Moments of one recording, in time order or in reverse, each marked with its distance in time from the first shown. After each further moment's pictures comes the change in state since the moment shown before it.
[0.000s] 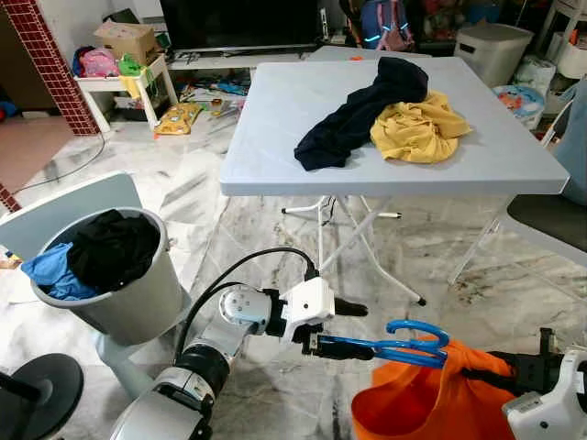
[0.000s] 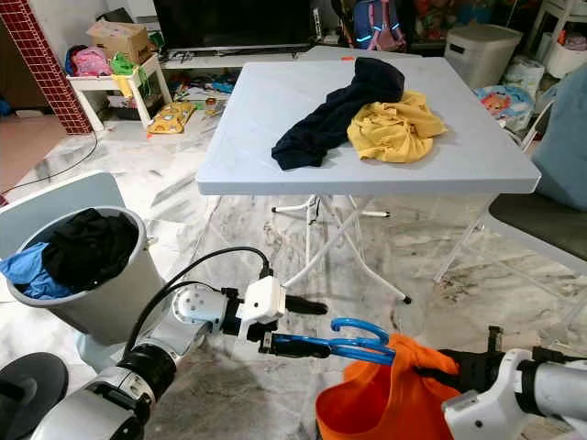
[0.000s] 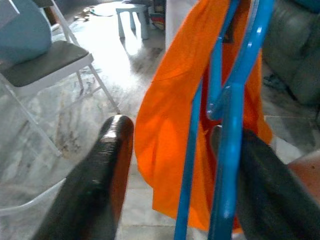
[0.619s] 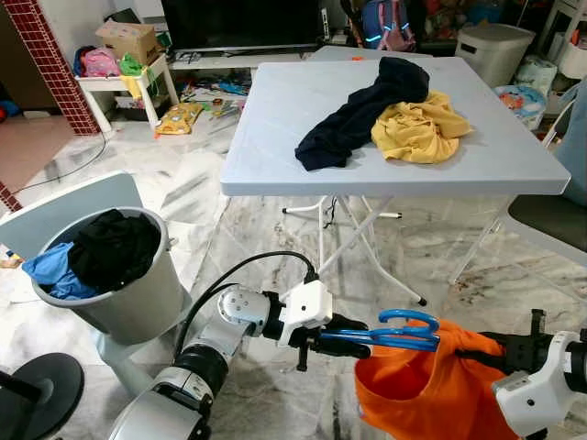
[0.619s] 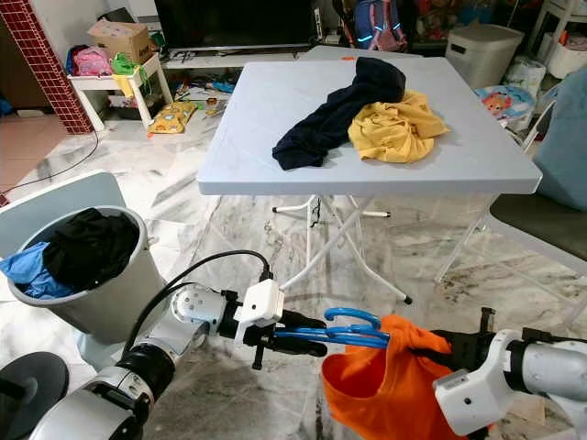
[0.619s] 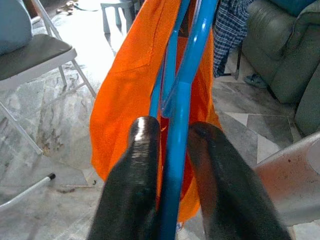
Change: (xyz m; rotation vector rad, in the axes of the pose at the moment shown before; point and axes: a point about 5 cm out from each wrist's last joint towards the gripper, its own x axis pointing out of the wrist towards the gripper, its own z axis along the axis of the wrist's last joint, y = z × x) left arm -0.001 -0.003 -0.002 -0.036 0.007 -0.057; right arm 0.008 -0.014 0.004 -0.034 -0.006 -0.038
